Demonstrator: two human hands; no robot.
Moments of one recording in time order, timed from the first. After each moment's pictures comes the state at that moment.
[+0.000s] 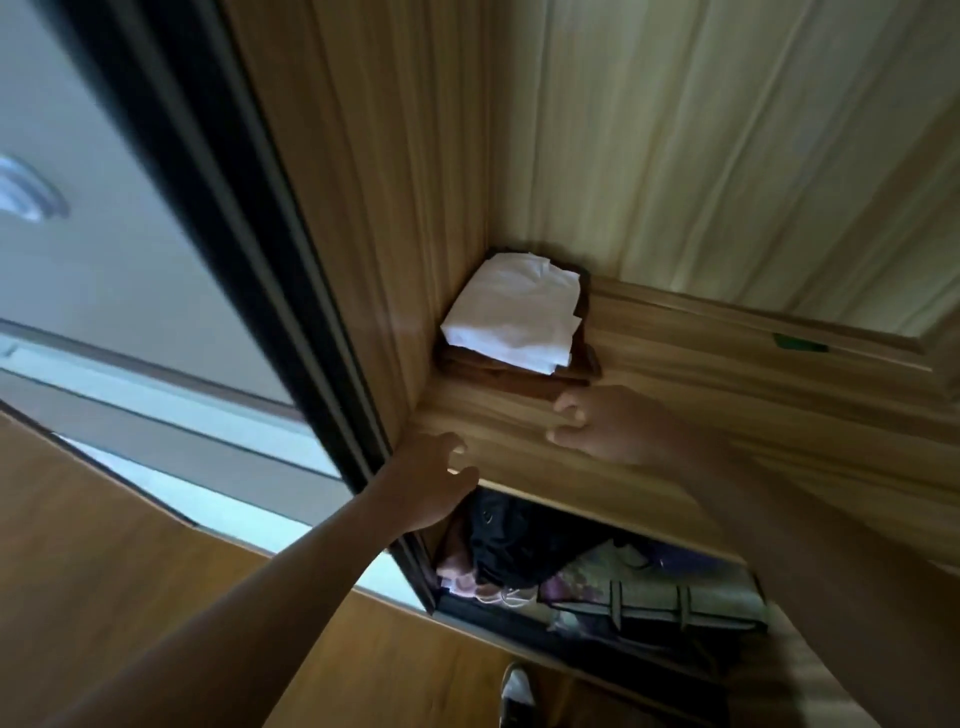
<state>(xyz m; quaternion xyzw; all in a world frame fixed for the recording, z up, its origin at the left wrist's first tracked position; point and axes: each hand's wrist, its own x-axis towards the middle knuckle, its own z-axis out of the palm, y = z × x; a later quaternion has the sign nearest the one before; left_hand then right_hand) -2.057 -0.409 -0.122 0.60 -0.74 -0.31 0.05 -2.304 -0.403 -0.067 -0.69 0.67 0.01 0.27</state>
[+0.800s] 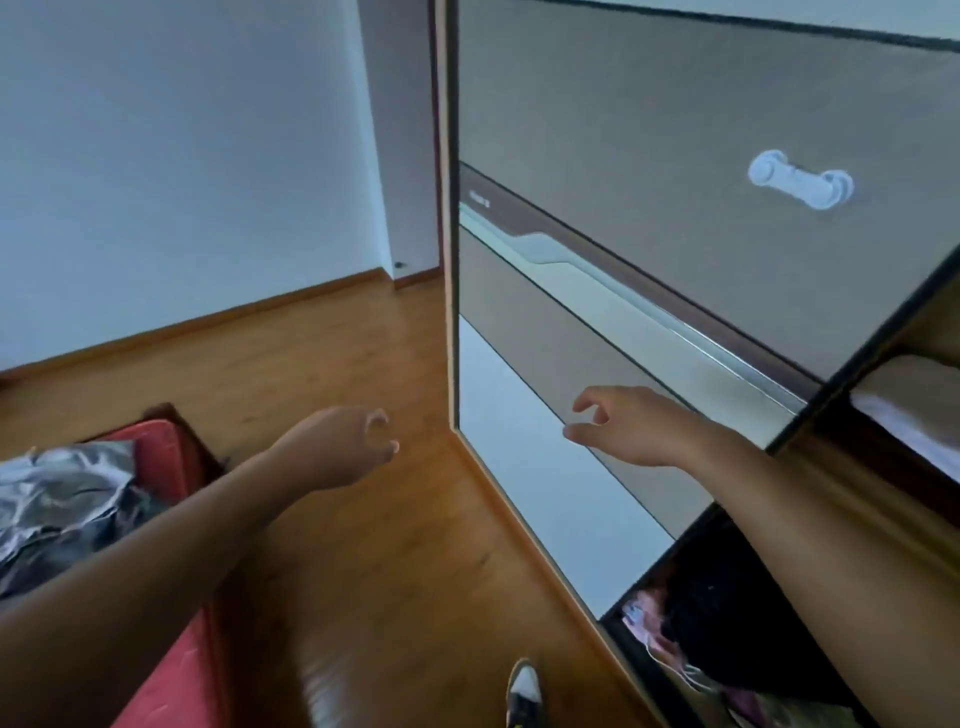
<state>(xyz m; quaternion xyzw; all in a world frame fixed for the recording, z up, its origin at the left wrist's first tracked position) -1.583 -0.115 -0.044 0.83 -0.51 -0.23 0.04 -1.868 -0.287 -0.013 -0.85 0.46 0.09 0.22</state>
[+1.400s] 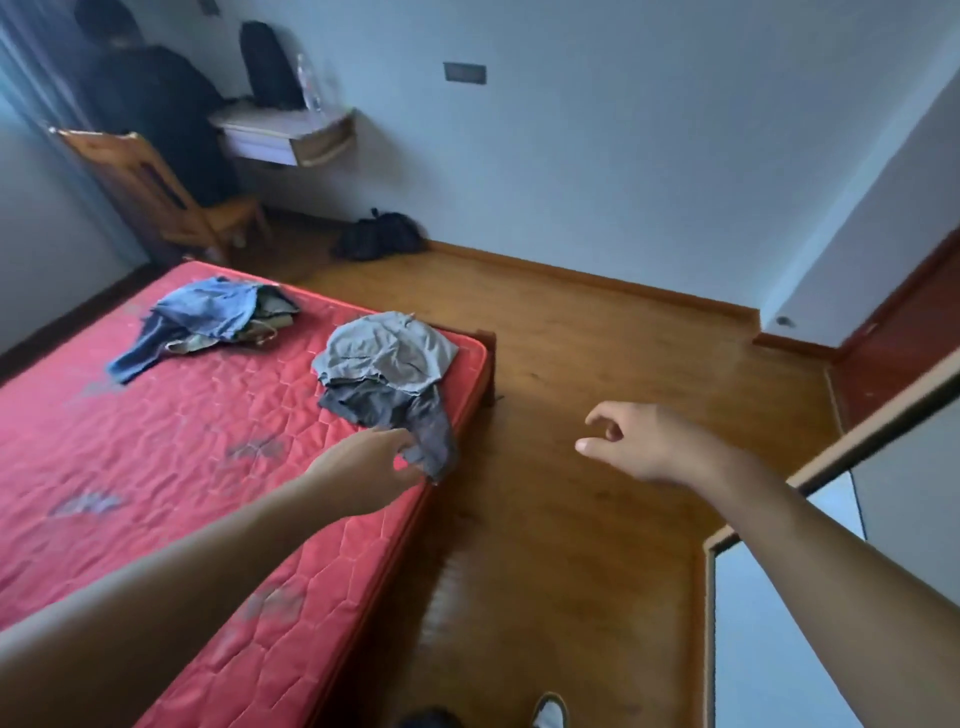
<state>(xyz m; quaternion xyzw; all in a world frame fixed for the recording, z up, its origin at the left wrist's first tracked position) -1.400 0.024 -0.092 0.97 -0.12 -0.20 0.10 -1.429 -0.294 -0.056 -0.96 0.05 0.22 0.15</state>
